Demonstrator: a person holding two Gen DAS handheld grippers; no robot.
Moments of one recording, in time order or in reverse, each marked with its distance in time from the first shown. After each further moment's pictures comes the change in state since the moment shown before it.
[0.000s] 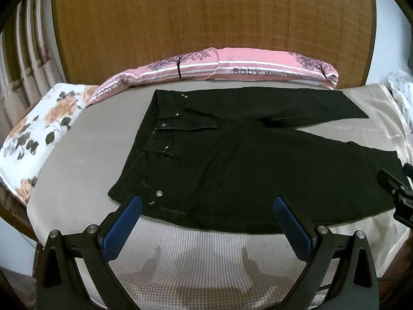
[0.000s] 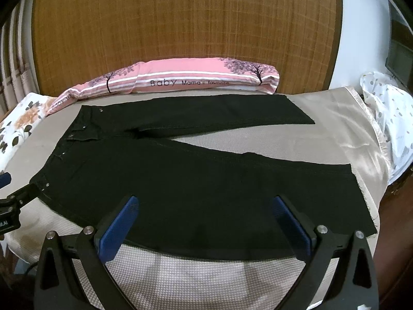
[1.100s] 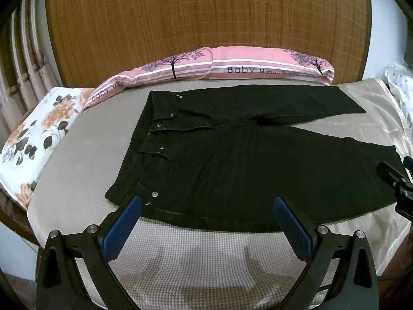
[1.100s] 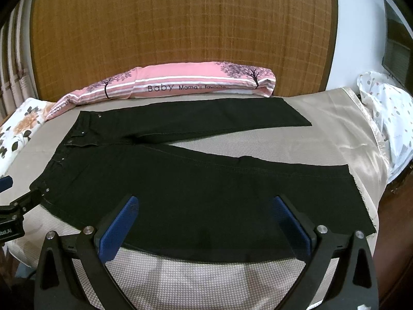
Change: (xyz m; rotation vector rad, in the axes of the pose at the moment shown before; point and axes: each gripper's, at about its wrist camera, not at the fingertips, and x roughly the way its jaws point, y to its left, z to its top) left arm -0.002 -0.010 0.001 0.026 0.004 -0.009; right arm -0.003 -0.005 -0.005 0.018 -0.034 -0.001
